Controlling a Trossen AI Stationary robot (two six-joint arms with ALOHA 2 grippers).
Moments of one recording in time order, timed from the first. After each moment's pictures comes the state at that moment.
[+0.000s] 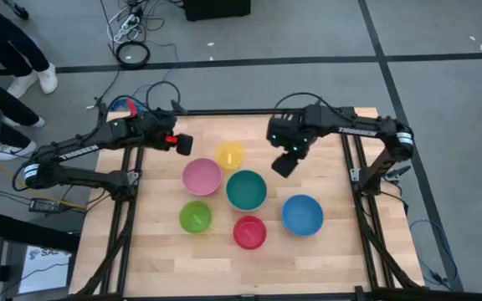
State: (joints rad) left arm 0.38 1.02 1.02 -0.88 -0.15 -0.78; right arm -0.16 1.65 1.67 -1.49 -0.06 0.54
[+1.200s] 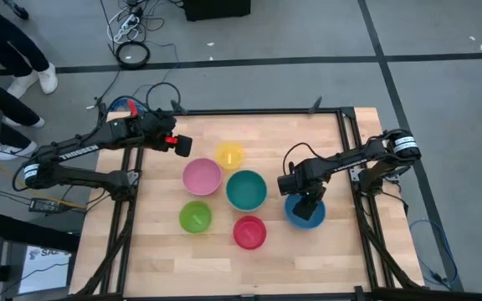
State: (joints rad) left arm 0.38 1.02 1.02 -0.91 -0.15 -0.77; right arm 0.11 1.62 1.00 -1.14 -0.21 0.69
